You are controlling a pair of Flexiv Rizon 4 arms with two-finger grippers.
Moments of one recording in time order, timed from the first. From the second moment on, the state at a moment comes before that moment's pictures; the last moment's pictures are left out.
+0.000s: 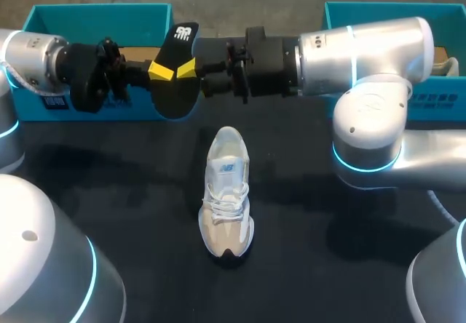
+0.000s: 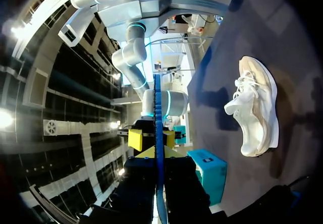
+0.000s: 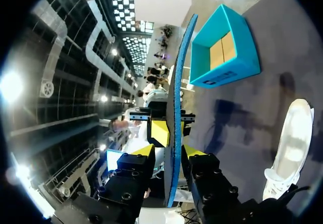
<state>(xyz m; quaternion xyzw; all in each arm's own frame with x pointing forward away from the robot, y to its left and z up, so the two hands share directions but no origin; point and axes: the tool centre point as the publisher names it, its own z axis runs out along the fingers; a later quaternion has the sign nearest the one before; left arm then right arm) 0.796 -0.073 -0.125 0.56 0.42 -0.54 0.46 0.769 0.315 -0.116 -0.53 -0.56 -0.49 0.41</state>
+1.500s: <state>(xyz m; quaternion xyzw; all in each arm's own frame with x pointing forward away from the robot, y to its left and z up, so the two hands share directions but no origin) 0.796 -0.072 -0.125 0.56 0.42 -0.54 0.46 0.765 0.319 -0.115 -0.53 -0.55 -0.50 0.41</state>
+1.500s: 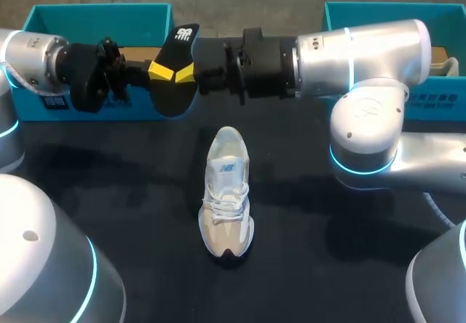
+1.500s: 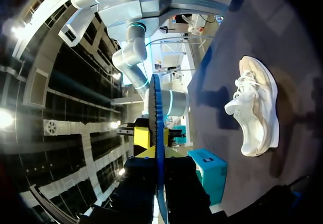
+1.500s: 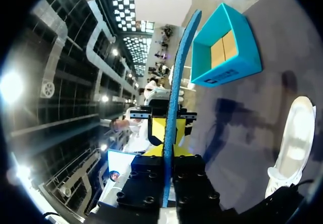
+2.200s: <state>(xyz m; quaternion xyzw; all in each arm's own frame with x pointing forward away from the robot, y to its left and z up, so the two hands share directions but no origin) 0.797 -0.067 -0.128 0.57 0.43 -0.52 0.47 0.765 0.319 -0.116 -0.52 -0.56 -0.50 0.41</state>
